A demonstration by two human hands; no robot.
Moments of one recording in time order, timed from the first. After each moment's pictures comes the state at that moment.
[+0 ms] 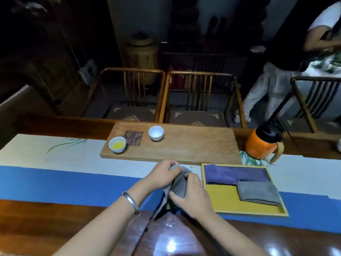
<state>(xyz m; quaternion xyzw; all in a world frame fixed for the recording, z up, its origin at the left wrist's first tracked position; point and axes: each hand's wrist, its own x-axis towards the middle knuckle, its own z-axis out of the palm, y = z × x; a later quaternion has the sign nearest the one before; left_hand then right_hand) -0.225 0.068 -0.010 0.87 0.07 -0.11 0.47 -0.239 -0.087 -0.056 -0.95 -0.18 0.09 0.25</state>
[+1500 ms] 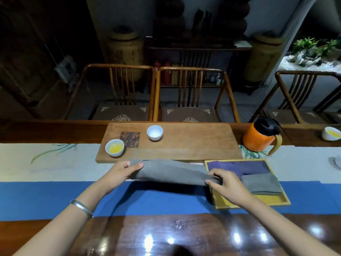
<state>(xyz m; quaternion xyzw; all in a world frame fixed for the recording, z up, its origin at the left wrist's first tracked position) -0.252 0.228 -0.032 0.77 0.16 -0.14 0.60 -0.204 -0.136 -0.020 -0.90 -0.22 0.12 0.35</state>
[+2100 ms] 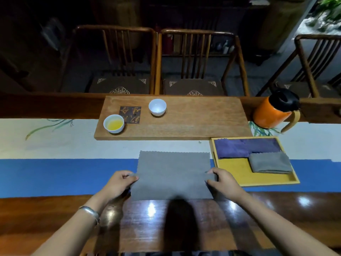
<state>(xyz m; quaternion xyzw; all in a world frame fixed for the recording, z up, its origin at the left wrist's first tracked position) -0.307 0.235 -0.135 0.76 0.23 -0.20 0.58 -0.222 -0.122 -0.112 -0.91 -0.09 0.25 0.33</state>
